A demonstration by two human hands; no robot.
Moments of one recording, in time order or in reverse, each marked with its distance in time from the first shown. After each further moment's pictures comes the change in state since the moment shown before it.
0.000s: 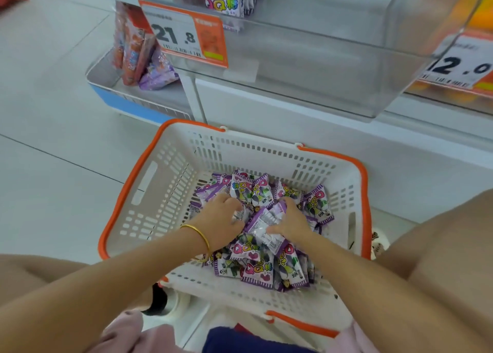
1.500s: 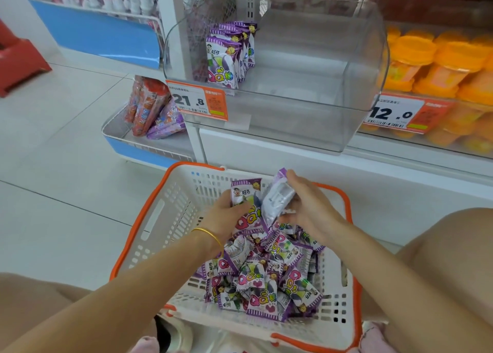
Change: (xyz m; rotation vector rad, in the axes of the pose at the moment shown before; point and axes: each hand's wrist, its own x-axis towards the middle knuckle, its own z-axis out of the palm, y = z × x) left_hand -0.010 0.036 -0.039 -1.241 0.220 -0.057; right_hand -0.127 -0.105 -0.094 0.892 -0.017 -0.302
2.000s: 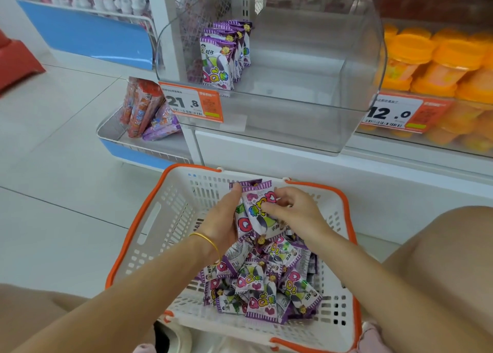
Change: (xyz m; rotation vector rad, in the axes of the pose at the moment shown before) left_hand 0.003 0.005 0.009 -0.295 -0.157 -0.099; right_hand 0.008 0.021 0.003 -0.472 0.113 -0.136
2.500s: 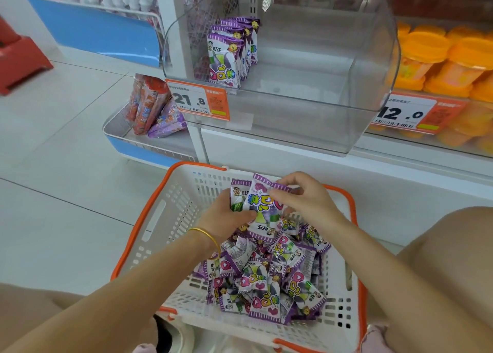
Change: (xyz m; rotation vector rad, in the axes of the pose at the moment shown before) left_hand 0.004 0.003 -0.020 0.577 0.113 0.175; right_hand 0.006 -0.020 -0.014 -0.033 -0.029 -0.104
